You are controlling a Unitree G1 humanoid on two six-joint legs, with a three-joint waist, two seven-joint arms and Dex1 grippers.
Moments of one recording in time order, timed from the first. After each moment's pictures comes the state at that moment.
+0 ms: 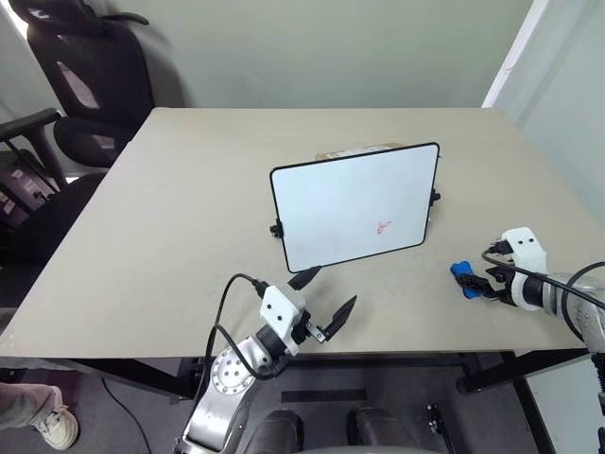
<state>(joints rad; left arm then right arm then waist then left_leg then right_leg) 0.13 0.21 -0.27 -0.30 -0.19 -0.05 -0.49 -0.27 -0.85 -0.13 0.00 0.46 1.01 0.56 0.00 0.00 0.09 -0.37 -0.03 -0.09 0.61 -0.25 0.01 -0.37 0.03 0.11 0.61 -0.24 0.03</state>
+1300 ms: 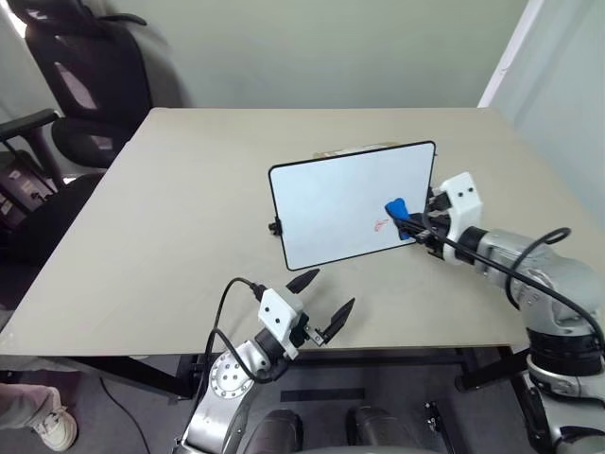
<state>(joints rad) 0.15 0.22 -0.26 -0.30 -0.20 -0.05 -0.50 -0.51 -0.52 -0.03 -0.28 0.46 1.05 0.43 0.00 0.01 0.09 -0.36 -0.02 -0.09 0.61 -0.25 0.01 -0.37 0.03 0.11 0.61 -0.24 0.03</state>
